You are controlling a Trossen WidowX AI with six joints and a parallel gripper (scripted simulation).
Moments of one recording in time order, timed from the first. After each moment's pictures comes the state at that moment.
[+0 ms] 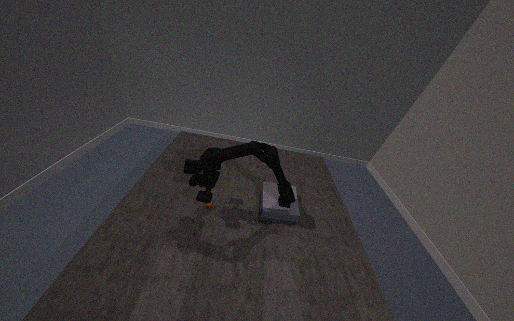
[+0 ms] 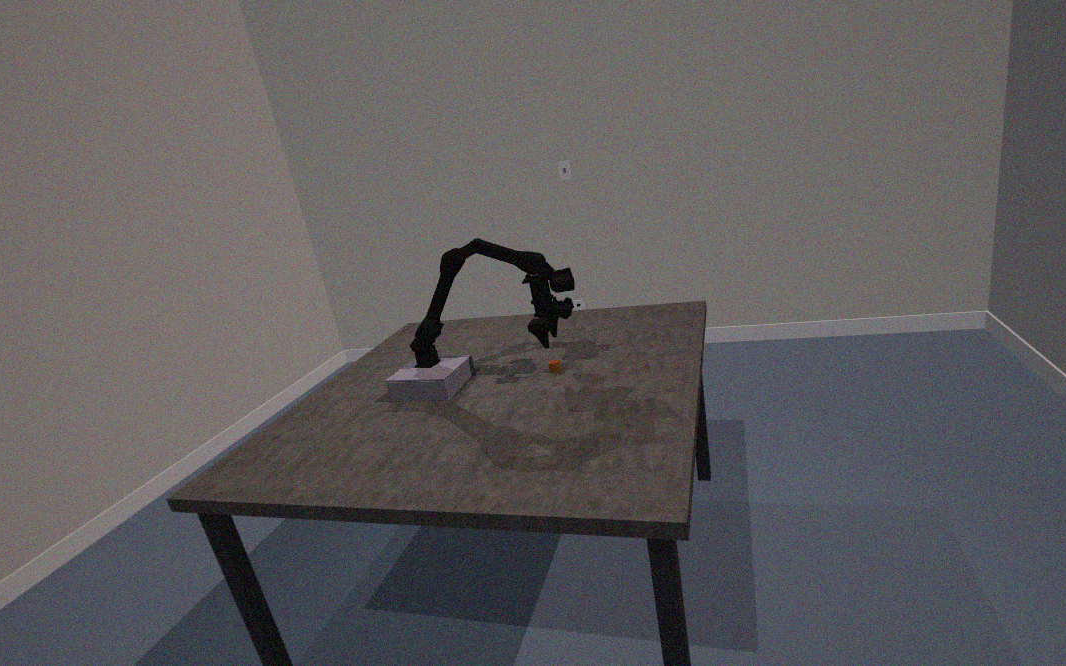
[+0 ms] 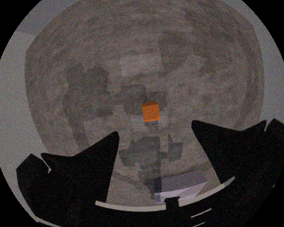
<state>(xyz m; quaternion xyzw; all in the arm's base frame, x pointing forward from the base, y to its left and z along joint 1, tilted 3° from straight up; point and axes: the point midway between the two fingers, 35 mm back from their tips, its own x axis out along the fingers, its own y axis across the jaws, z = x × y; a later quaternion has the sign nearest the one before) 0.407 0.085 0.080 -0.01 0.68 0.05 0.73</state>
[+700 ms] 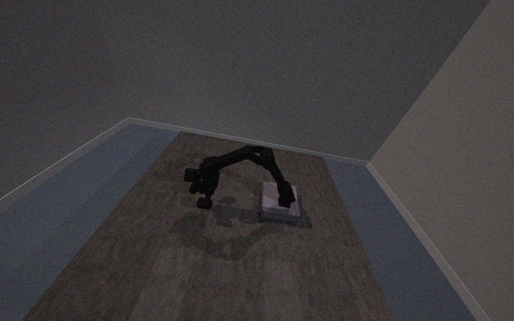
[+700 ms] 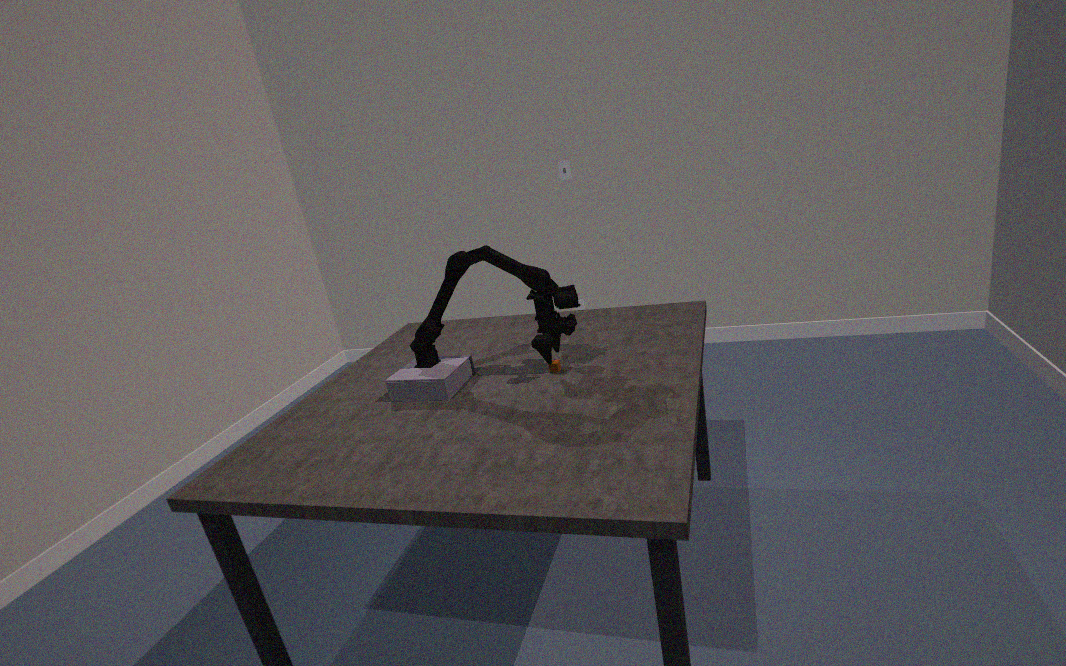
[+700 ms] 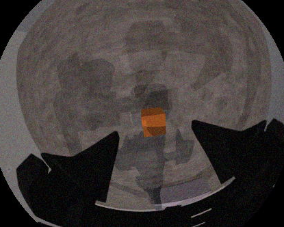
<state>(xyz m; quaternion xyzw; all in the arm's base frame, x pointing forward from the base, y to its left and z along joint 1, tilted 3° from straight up) 0.410 0.088 0.028 -0.01 0.69 0.05 0.72</state>
